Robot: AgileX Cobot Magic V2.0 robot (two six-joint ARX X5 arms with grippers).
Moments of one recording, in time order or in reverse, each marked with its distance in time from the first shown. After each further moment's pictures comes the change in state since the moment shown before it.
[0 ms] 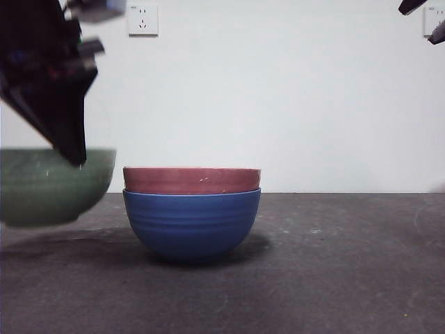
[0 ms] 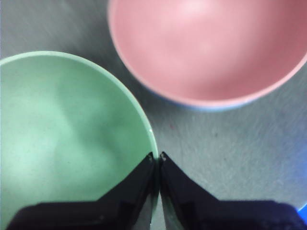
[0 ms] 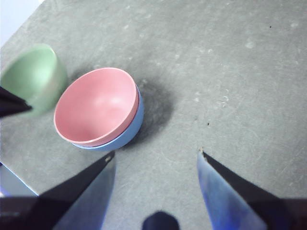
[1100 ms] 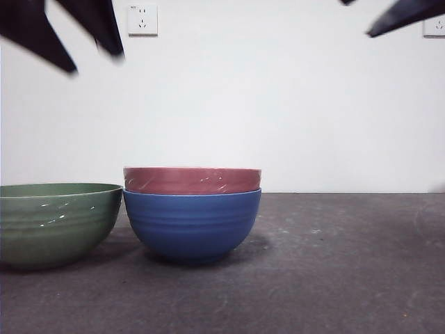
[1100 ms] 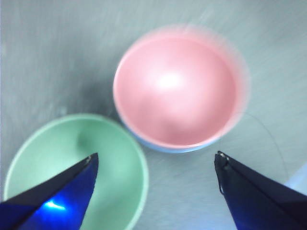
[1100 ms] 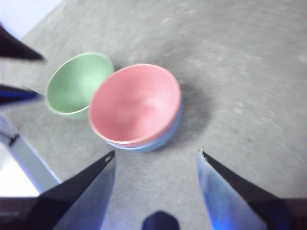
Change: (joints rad) left arm 0.016 -0.230 0.085 -0.029 0.134 -0.124; right arm 0.294 0.108 0.067 0.065 0.107 0.037
